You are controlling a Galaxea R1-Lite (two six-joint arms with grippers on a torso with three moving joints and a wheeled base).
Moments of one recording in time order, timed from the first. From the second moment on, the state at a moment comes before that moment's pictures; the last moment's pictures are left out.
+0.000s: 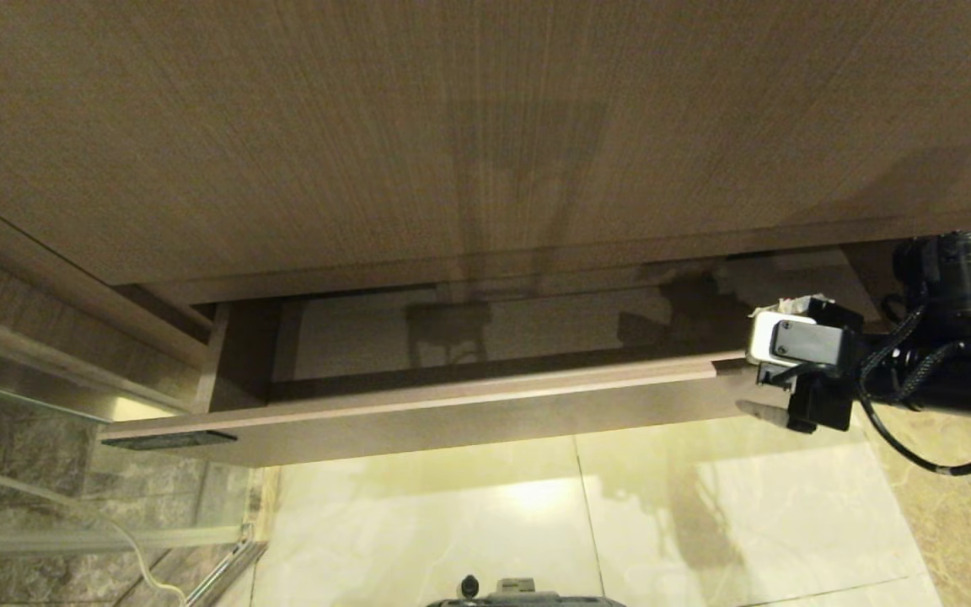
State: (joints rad) left arm 0.00 0.00 0.00 0.00 0.00 0.00; right arm 0.17 1.60 -0.81 -0.26 0.13 -1.19
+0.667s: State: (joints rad) left arm 0.00 0.00 0.00 0.00 0.00 0.00; right arm 0.15 1.32 -0.61 -0.16 0.14 -1.11
